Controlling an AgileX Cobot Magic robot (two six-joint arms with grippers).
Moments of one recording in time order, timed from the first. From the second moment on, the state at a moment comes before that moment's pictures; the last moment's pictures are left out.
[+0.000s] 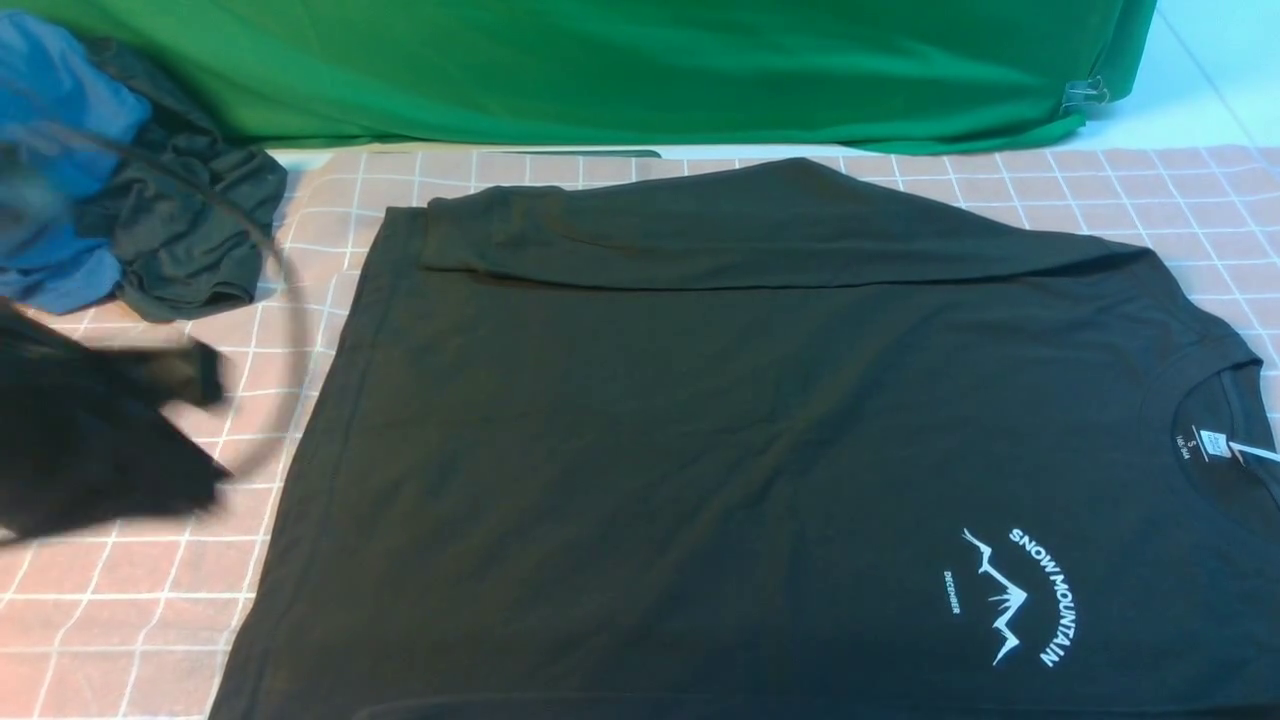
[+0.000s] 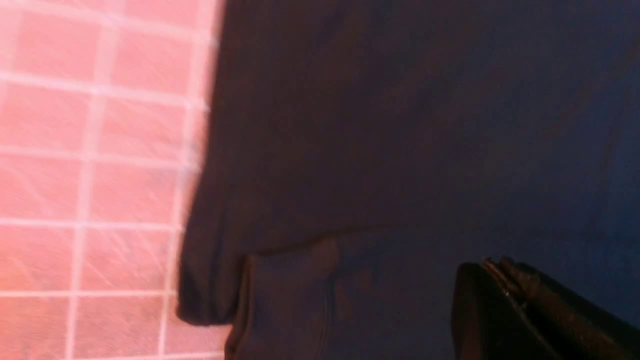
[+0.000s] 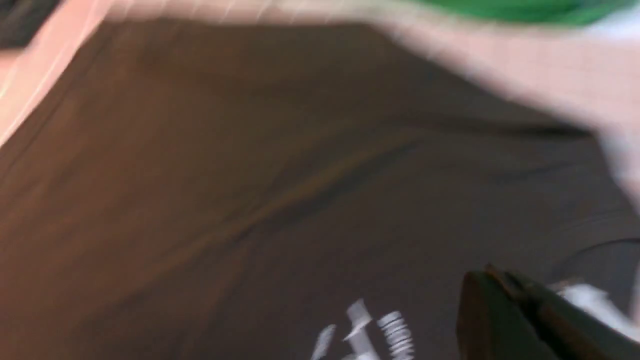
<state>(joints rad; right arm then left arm) 0.03 0.91 -1.02 0.39 0.92 -0.32 -0.02 1.08 -0.94 -0.28 1.16 -0.11</state>
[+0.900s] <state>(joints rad) 0.29 1.03 -0.85 0.52 0.86 -0.53 -0.22 1.43 -0.63 -0.04 0.78 -0.07</state>
